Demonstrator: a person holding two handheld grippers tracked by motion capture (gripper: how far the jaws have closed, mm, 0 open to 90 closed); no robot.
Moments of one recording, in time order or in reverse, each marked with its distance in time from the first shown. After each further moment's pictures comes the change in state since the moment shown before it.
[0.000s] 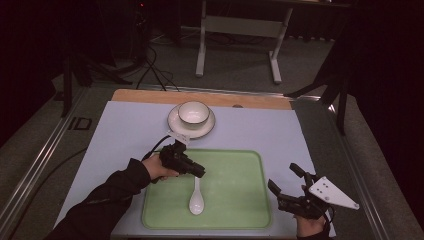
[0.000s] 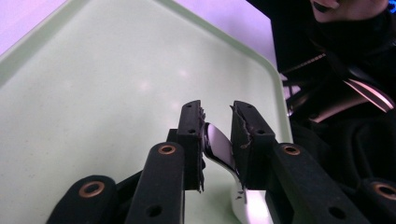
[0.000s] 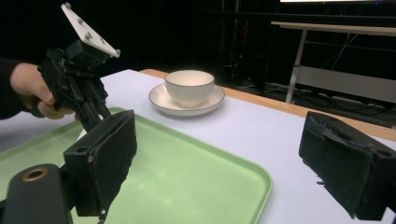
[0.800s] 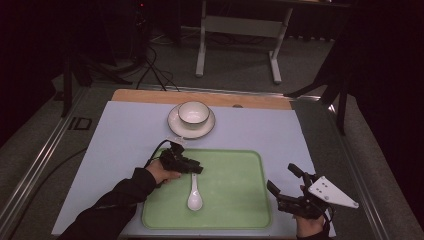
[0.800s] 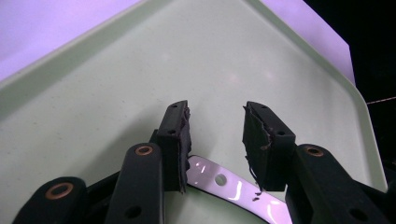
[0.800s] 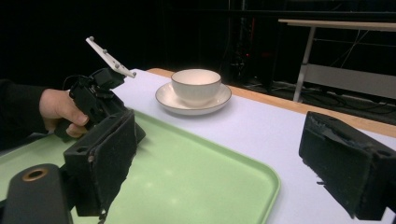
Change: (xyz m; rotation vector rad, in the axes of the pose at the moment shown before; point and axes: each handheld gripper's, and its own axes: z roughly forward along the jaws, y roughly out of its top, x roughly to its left) left arm 0.026 -0.024 0.014 -0.077 0.213 -0.140; right arm 0.000 0.000 0.001 0.004 0.028 0.014
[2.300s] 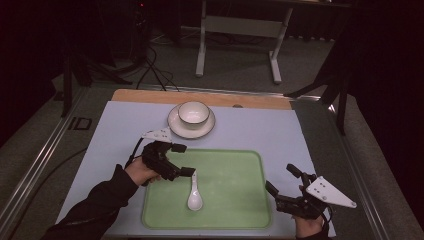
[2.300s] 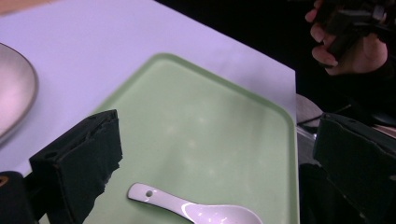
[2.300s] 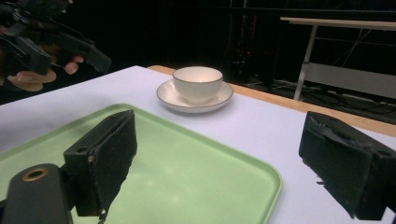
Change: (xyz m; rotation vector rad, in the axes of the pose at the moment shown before) left arm -0.078 0.024 -0.085 -0.147 0.022 0.208; right arm 0.003 0.000 0.002 0.012 0.002 -0.011
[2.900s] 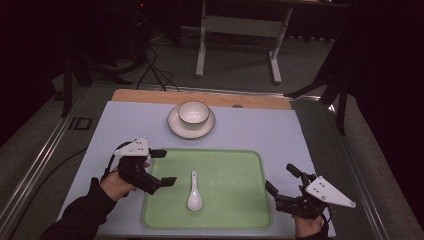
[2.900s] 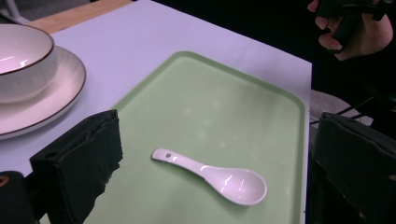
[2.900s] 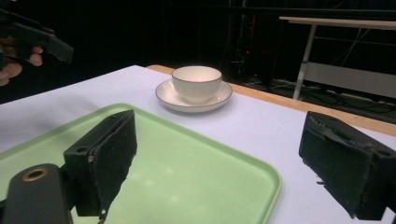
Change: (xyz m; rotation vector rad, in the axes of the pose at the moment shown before) left arm -0.026 -0.031 -0.047 -0.053 0.115 0.046; right arm 0.000 -0.001 0.001 0.002 -0.004 0.001
